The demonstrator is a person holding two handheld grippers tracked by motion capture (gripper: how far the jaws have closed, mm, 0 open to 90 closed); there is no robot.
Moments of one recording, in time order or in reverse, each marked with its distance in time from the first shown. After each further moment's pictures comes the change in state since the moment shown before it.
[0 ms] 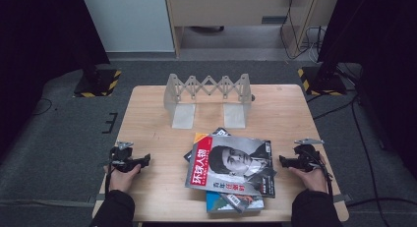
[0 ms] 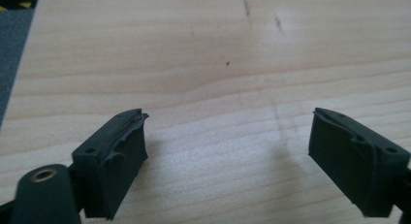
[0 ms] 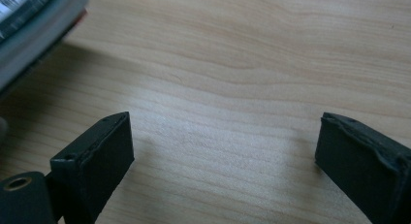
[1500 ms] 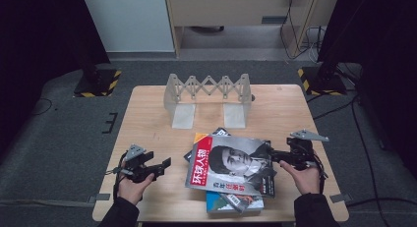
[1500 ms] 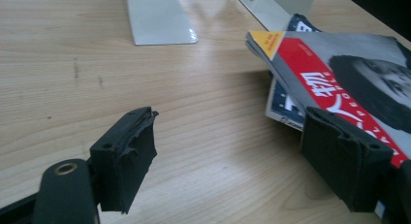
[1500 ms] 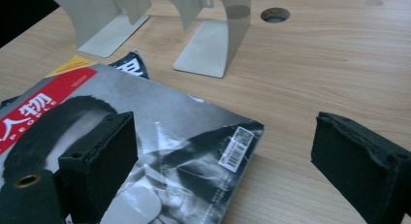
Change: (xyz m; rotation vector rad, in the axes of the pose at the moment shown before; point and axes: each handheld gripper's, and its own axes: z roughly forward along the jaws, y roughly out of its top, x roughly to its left) left arm -0.075 0.004 -0.054 -0.131 -0.329 0.072; right arm 0.065 0.044 -0.079 -0.253 0.189 0.025
